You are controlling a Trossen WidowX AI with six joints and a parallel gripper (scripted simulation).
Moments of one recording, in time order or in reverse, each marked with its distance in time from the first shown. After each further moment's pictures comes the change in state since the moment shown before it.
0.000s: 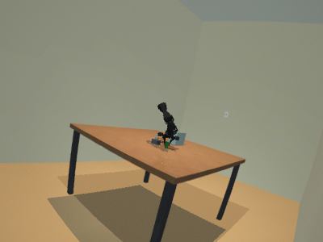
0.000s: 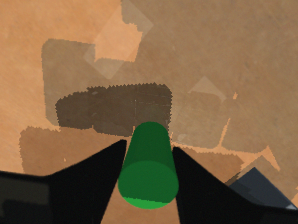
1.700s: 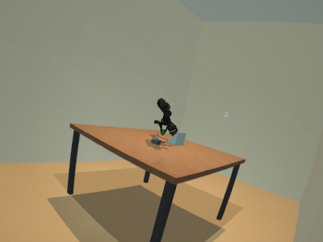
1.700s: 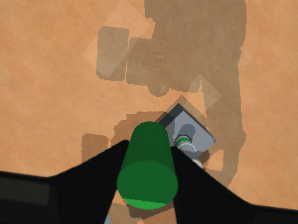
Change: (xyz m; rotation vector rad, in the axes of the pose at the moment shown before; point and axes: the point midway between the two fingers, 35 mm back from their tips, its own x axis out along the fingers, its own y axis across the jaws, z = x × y) arm -0.095 -0.058 -0.026 -0.003 -0.001 0.001
